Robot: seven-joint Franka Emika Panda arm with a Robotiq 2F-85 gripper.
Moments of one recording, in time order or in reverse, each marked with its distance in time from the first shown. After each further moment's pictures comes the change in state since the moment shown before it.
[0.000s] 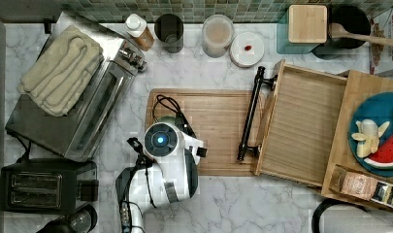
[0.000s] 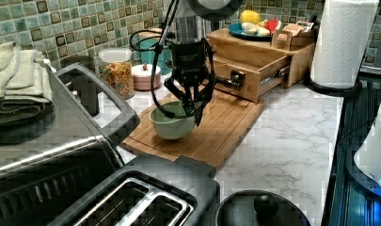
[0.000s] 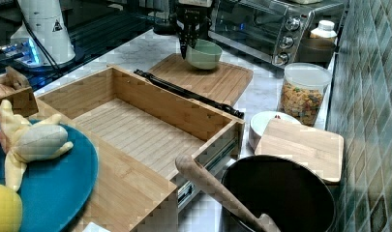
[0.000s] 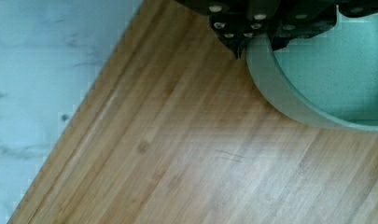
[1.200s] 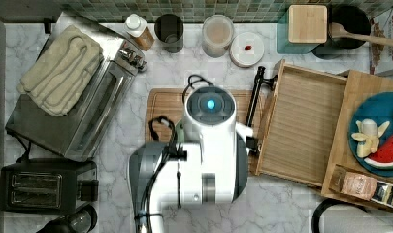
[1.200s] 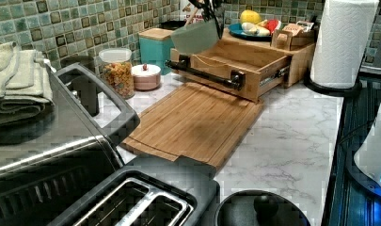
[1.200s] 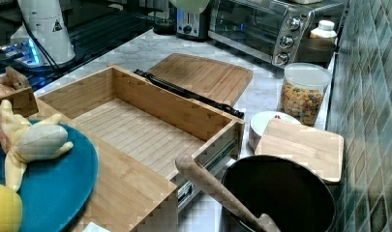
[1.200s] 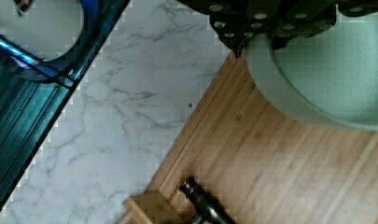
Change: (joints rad) arm -0.095 -0.162 -0.111 0.389 0.020 -0.713 -0.178
